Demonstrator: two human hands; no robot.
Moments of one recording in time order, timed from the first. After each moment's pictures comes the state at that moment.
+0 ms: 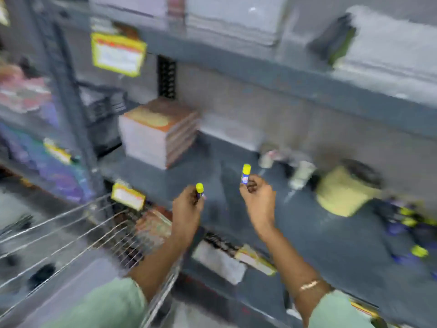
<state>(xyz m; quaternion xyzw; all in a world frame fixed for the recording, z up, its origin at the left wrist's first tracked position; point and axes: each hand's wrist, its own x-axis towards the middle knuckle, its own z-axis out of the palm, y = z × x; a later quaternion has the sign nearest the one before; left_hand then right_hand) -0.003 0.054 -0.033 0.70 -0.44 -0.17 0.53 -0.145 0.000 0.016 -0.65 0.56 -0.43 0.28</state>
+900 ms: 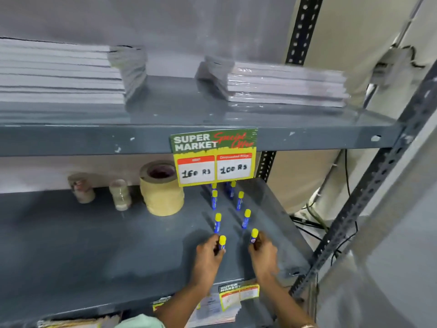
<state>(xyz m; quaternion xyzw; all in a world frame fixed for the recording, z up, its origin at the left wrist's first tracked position) -0.448 0.030 -0.051 0.50 -0.70 -0.37 0.34 -0.585 0.068 -0.042 -0.38 0.83 -0.38 0.15</state>
